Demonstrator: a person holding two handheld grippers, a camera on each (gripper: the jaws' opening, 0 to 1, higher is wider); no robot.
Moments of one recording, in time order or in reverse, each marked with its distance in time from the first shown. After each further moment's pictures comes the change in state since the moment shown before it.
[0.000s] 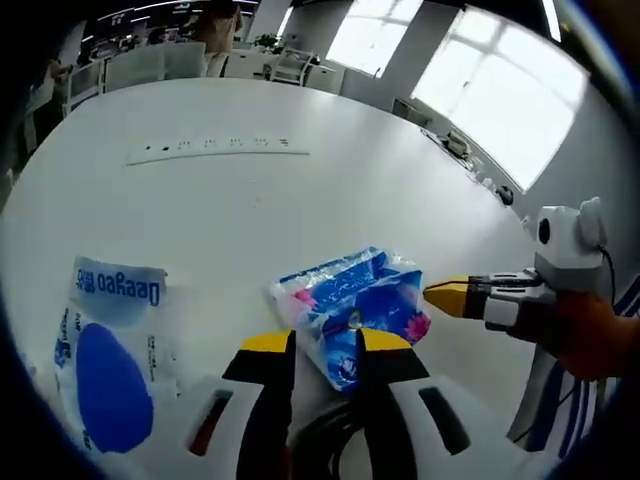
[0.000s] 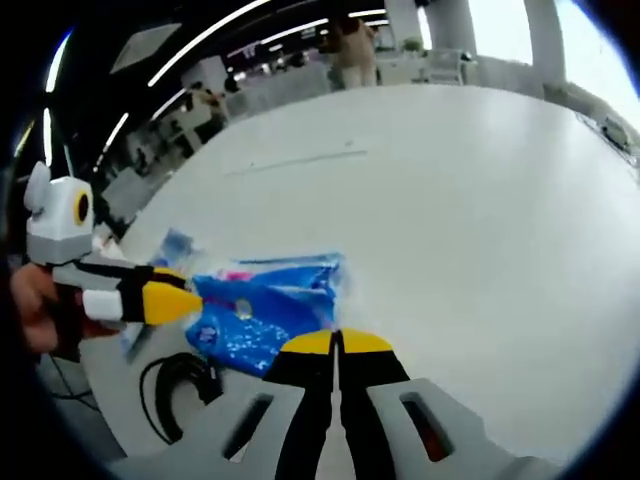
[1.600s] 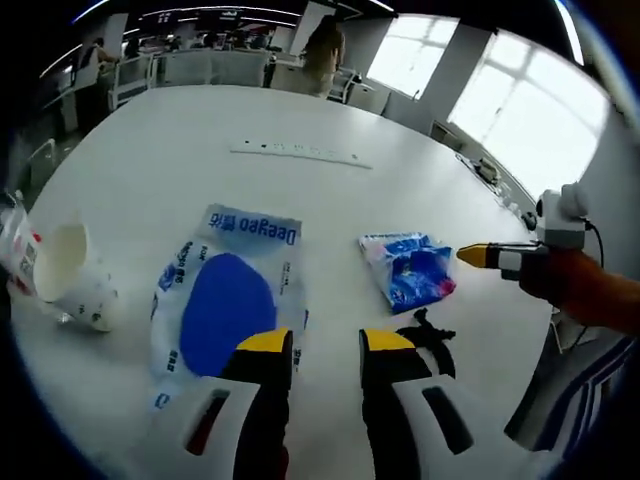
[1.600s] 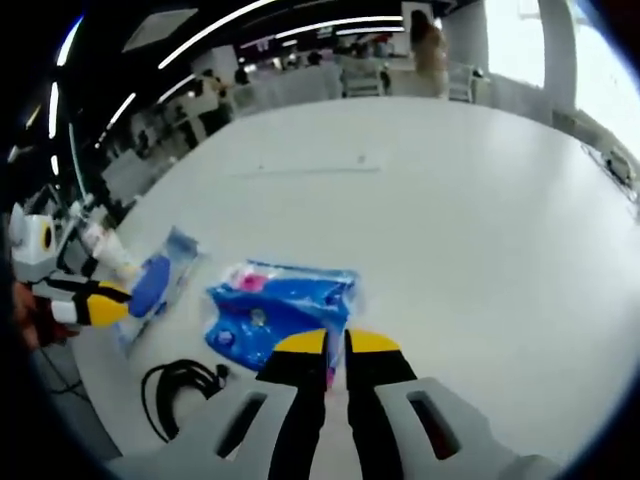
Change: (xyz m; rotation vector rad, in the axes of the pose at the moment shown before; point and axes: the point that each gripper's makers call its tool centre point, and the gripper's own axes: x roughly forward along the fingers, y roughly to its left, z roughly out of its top) left arm -0.107 0.074 -0.045 -0.119 -0.081 0.153; right arm -0.007 0.022 0.023 -0.128 0.001 -0.020
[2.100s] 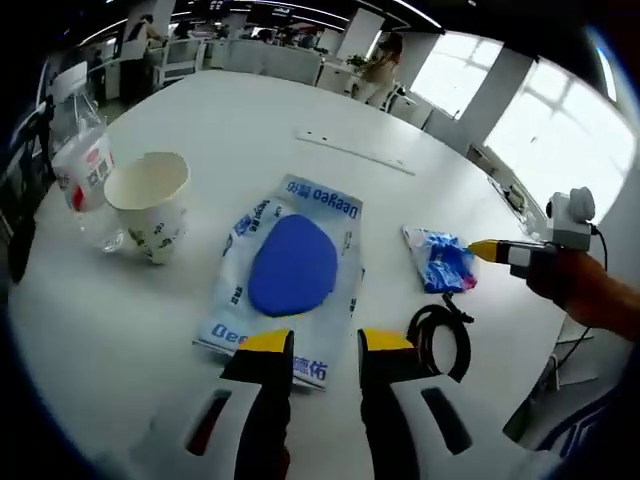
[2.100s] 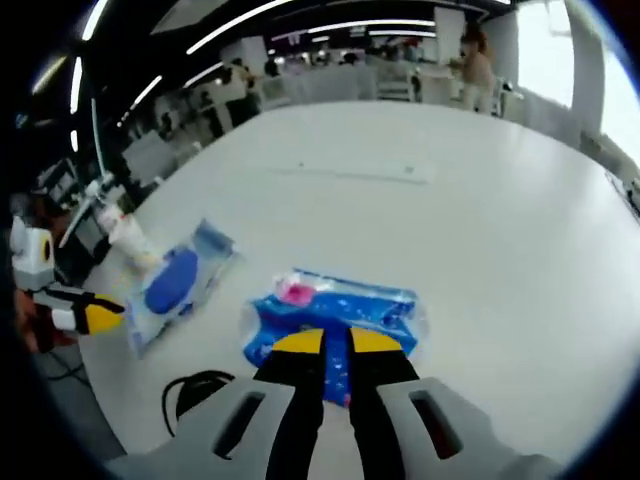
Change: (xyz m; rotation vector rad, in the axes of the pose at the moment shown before) left arm -0.039 0.041 -0.035 -0.159 -0.022 0.101; right arm 0.015 0.047 0.009 -0.096 0.016 0.072
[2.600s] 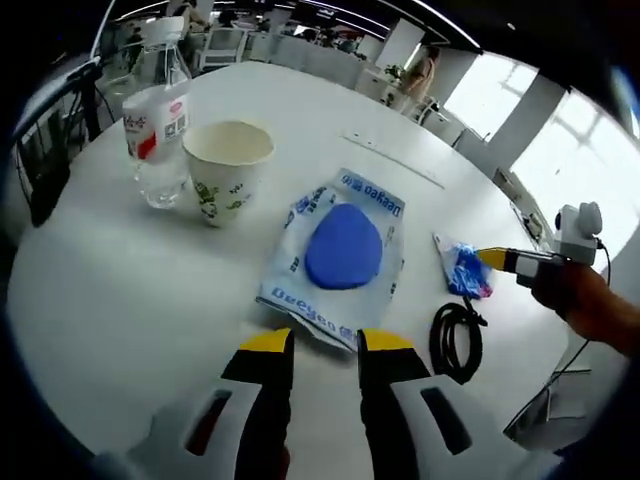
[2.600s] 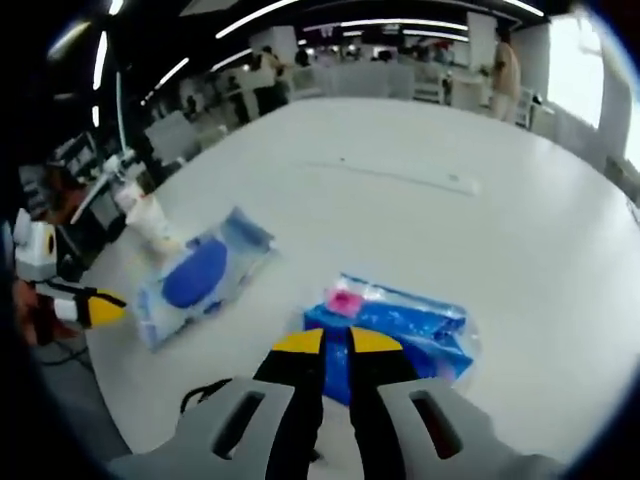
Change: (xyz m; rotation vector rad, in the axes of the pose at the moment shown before) left arm -0.022 0.037 -0.017 -0.142 -0.023 0.072; right arm 0.015 0.040 0.003 -0.096 0.028 0.077
